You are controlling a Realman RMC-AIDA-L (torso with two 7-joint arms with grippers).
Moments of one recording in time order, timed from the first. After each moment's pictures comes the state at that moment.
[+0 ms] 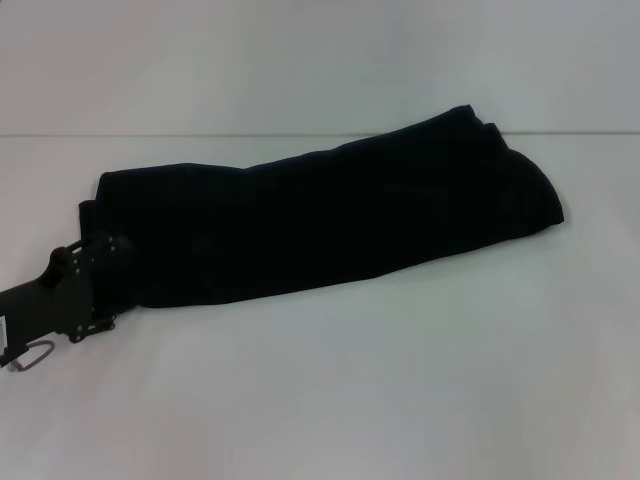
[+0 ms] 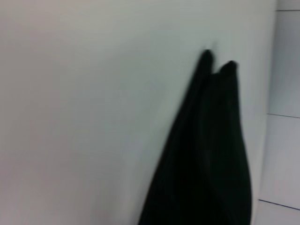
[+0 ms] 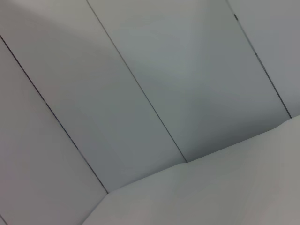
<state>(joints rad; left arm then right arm) -0.50 -1.98 0.39 0.30 1.99 1.13 -2.67 0.59 1.95 -0.38 -0.60 -1.77 -1.22 1.77</state>
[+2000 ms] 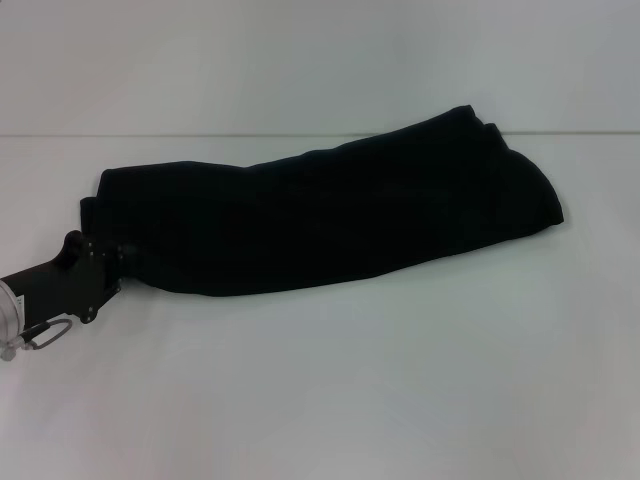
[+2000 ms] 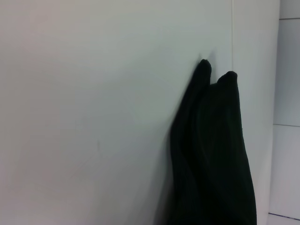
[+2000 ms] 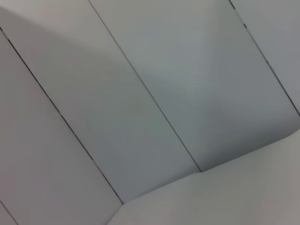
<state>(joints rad) -0.55 -1.99 0.42 0.29 1.97 1.02 -2.66 0.57 1.95 -0.36 -0.59 -1.73 -1.29 1.77</state>
